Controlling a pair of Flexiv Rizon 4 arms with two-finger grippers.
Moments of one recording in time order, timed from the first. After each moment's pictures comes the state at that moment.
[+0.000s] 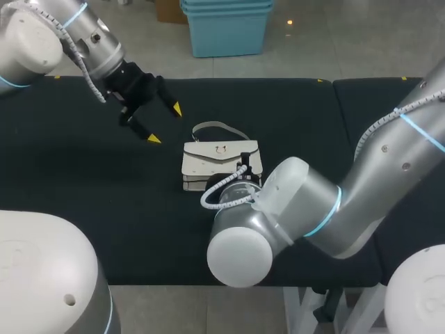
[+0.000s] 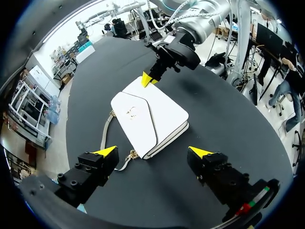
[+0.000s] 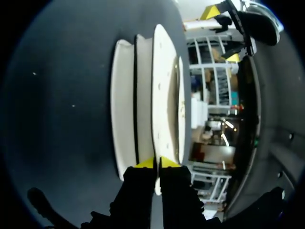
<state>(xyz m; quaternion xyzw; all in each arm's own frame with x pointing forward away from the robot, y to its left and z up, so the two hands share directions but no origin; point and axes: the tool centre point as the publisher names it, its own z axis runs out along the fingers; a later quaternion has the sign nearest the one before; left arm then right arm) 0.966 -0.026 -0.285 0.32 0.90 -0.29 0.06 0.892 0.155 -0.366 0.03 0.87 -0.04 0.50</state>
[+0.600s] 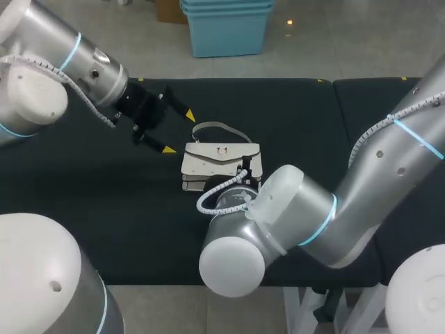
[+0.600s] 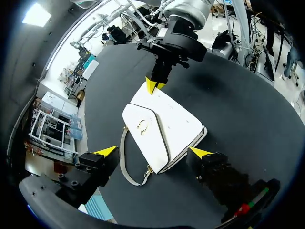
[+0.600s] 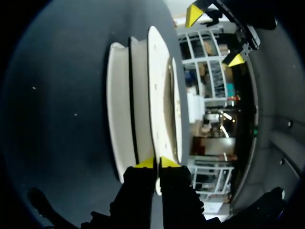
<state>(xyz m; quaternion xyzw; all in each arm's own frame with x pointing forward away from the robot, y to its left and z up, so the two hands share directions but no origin) 0.945 -0.063 -0.289 0.38 0.86 -0.29 0.19 0.881 0.156 -0.364 0.07 0.86 -0.03 0.51</state>
